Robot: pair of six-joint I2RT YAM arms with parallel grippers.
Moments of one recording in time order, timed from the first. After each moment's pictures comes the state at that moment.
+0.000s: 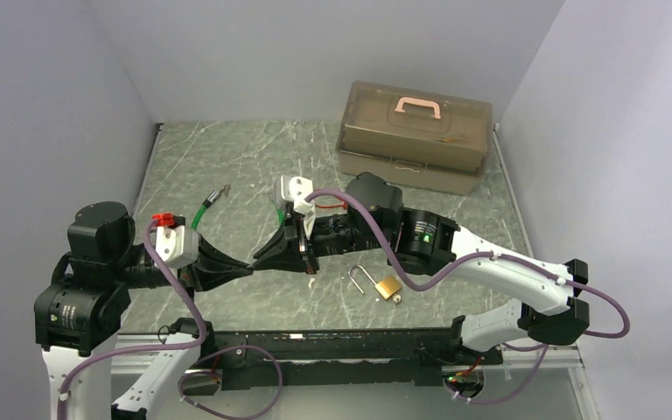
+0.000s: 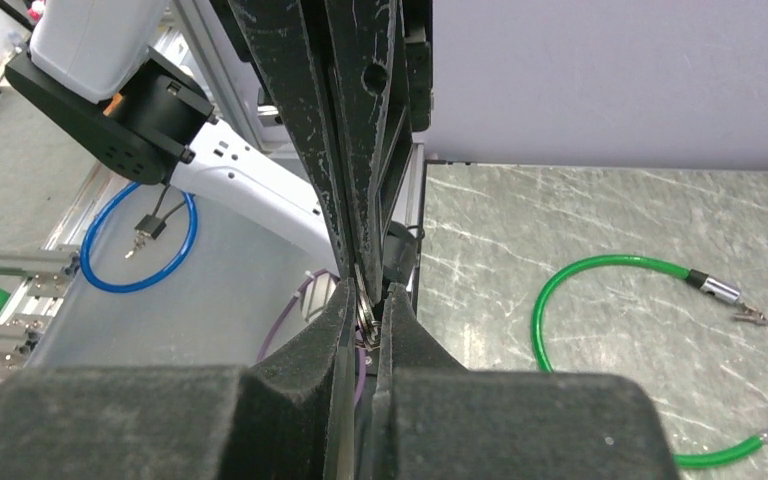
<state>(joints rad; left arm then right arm) -0.16 0.70 1.43 -1.18 1.24 0.46 1.25 1.34 1.54 -0.27 -0.42 0.04</state>
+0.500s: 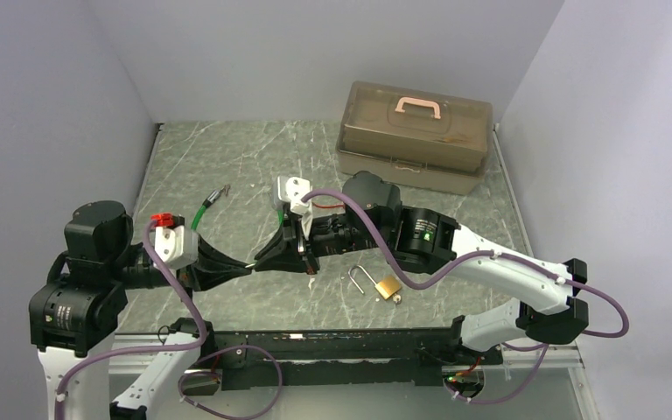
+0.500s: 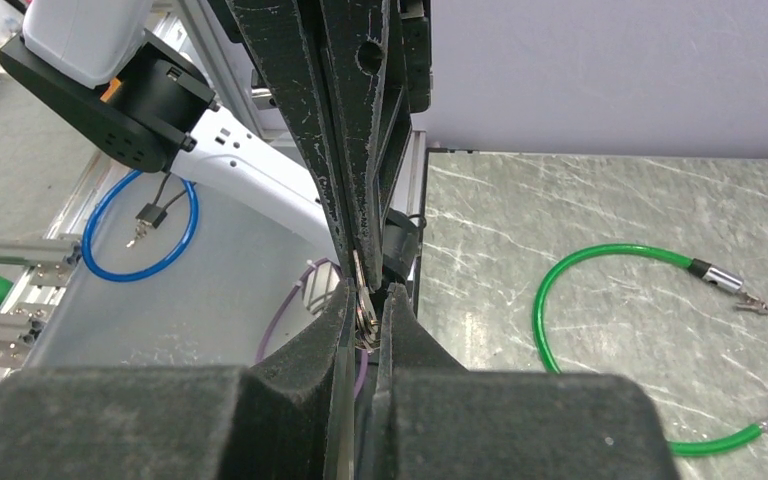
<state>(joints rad) -0.16 0.72 1.48 -1.23 1.21 0.49 1.25 1.35 1.57 -0.33 -0.42 0.03</state>
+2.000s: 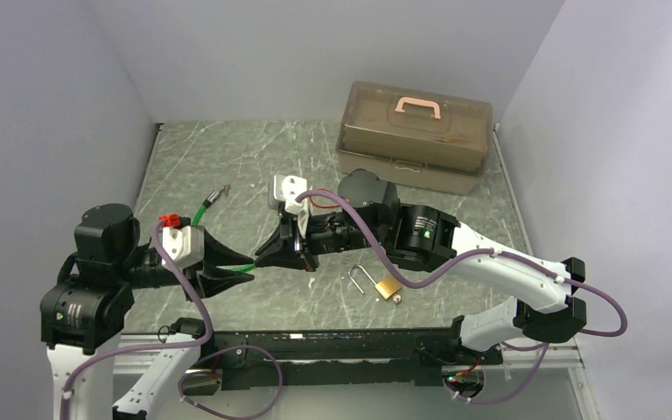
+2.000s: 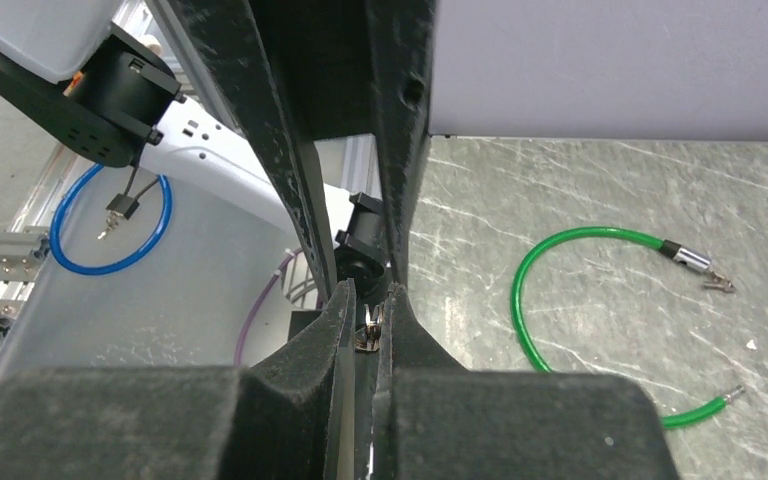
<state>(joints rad) -0.16 0.68 1.41 -1.20 1.17 0.49 1.27 1.38 1.63 -0.42 -0.37 -0.02</state>
